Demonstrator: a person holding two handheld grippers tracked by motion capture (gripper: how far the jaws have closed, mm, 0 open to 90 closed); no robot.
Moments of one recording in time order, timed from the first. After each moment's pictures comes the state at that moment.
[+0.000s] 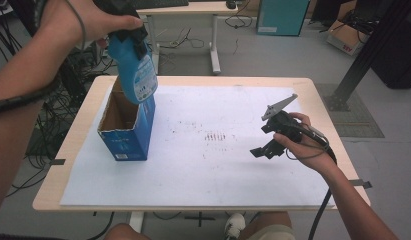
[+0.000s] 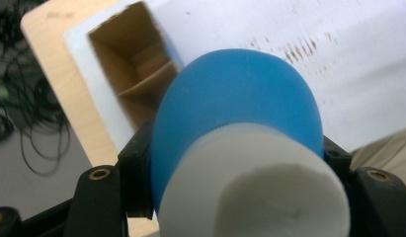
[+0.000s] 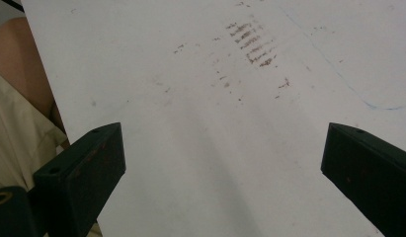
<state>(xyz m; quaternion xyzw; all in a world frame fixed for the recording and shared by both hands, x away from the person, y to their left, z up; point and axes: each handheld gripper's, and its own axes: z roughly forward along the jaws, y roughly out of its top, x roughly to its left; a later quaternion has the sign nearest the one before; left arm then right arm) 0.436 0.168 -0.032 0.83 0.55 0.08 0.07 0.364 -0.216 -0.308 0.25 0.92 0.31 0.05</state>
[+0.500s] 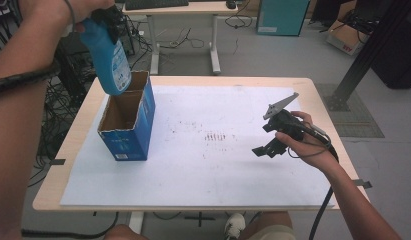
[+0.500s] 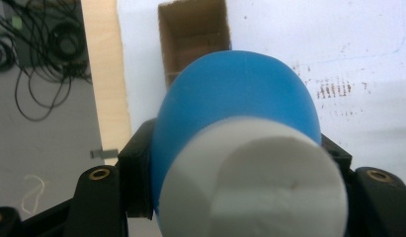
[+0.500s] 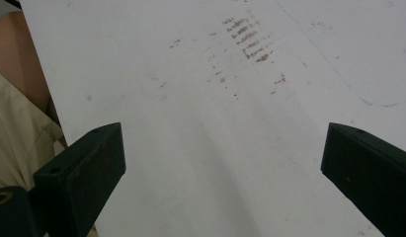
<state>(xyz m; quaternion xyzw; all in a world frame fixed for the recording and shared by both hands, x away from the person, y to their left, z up) 0.452 0.212 -0.033 0.74 0.66 0.08 0.06 0.368 -0.222 -0.310 0.25 0.92 0.30 0.05</state>
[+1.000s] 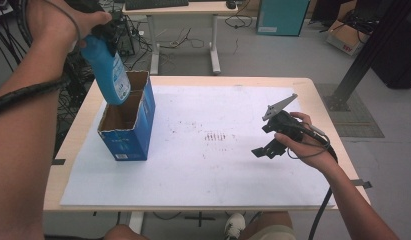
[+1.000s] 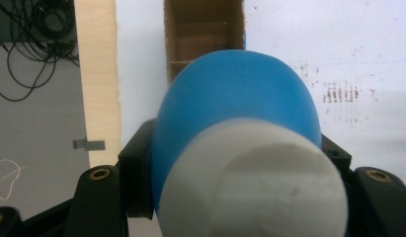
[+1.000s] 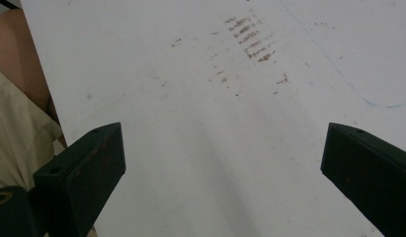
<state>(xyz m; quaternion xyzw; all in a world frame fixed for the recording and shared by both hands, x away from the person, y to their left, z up) 0.458 0.233 -0.069 0.72 0.69 0.07 0.06 0.367 -0.220 -0.312 0.24 0.92 0.30 0.05</state>
